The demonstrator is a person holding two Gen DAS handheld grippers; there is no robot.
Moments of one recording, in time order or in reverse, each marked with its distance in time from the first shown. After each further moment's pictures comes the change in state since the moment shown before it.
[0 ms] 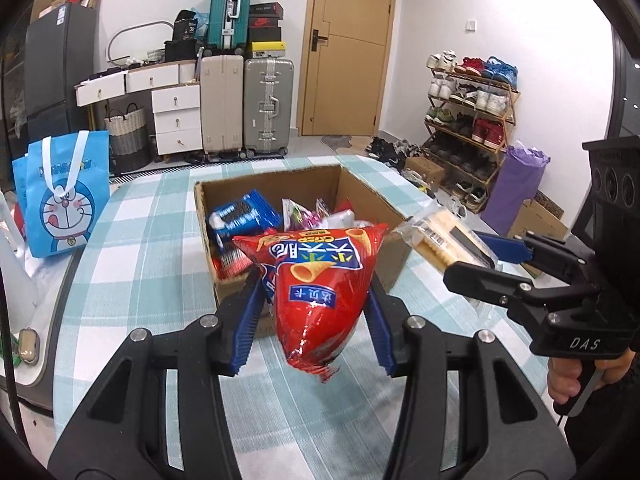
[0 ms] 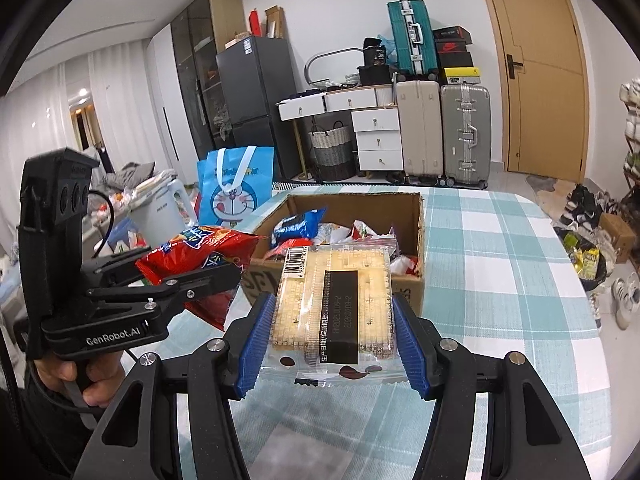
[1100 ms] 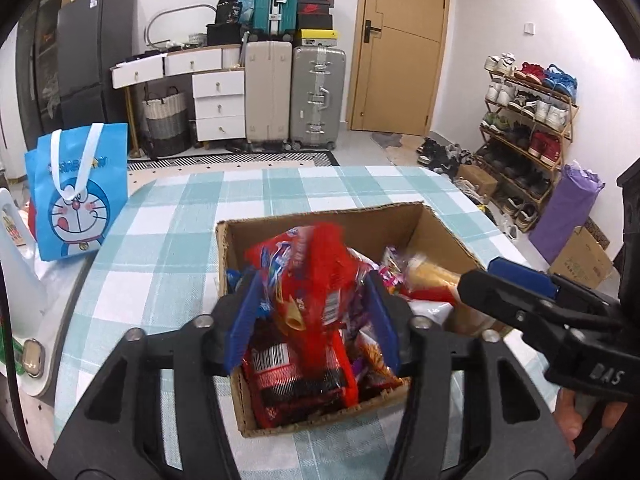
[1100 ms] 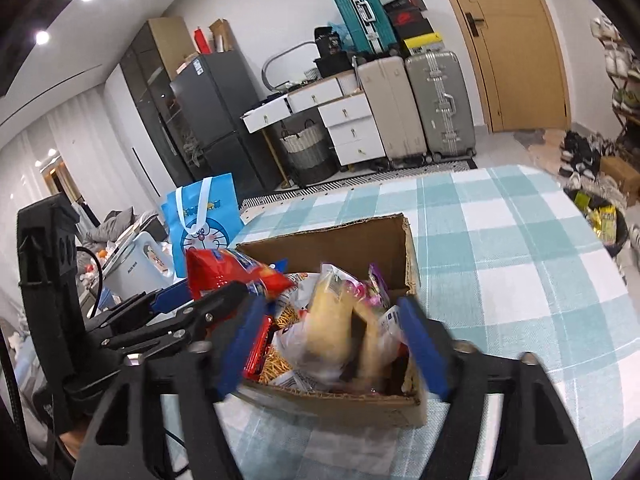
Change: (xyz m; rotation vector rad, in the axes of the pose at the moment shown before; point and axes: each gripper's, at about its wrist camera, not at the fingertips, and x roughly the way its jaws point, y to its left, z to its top) left arm 0.131 0.043 0.076 -0.088 0.050 0.152; right arm 0.082 -0.044 0.055 0.202 0.009 -0.007
